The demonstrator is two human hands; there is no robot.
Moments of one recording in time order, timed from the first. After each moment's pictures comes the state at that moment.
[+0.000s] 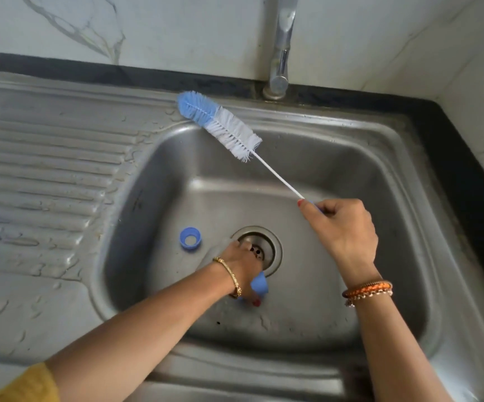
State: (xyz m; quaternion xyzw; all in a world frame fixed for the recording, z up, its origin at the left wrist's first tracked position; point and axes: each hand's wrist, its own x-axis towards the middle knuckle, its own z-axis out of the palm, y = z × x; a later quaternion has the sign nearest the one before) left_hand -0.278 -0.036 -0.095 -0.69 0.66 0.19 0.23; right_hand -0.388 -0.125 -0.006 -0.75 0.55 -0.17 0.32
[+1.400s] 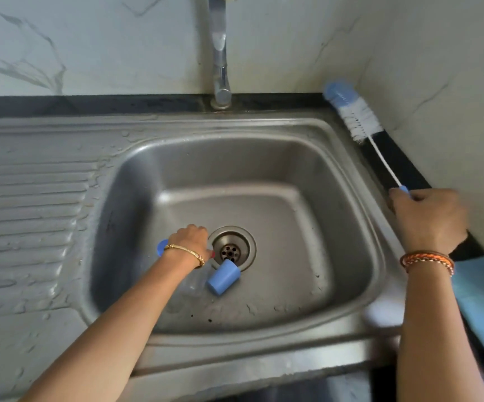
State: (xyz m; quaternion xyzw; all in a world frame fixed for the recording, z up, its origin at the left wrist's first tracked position) left_hand -0.239 -0.027 -0.062 -0.84 0.49 0.21 0.14; right_hand -0.507 -0.161 0.022 -0.59 0.73 -0.32 0.13
